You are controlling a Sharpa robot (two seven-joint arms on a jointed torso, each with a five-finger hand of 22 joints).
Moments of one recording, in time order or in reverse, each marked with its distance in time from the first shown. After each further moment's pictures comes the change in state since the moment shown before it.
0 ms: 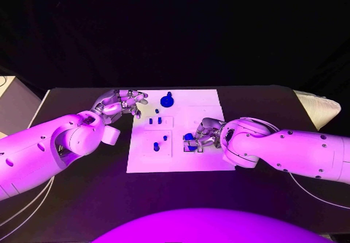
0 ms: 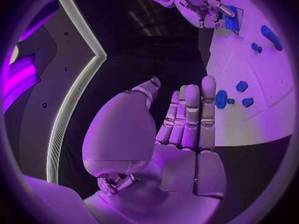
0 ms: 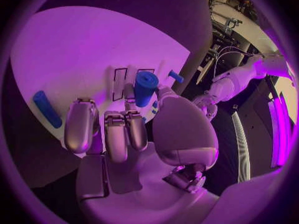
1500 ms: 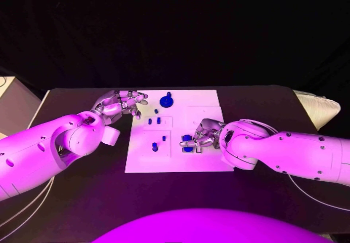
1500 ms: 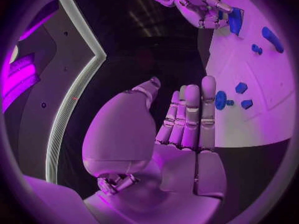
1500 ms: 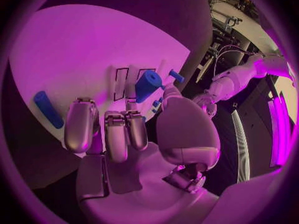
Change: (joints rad) left arm 0.000 0.003 0.000 -0.005 0.000 0.007 -0.007; left_hand 0.000 0.000 -0.003 0.003 0.000 -0.004 -0.004 0.000 0.000 -0.003 -0.004 0.004 0.000 -0.004 0.004 0.000 -0.001 0.000 0.000 0.000 0.000 0.000; right arm -0.009 0.002 -0.002 0.005 -0.003 -0.031 -0.001; right_hand -0.134 -0.048 -0.170 0.006 -0.298 0.001 -0.002 0.028 0.007 0.000 0.000 -0.005 -0.001 0.000 0.000 0.000 0.000 0.000 0.000 0.000 -0.003 0.000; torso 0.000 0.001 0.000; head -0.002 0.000
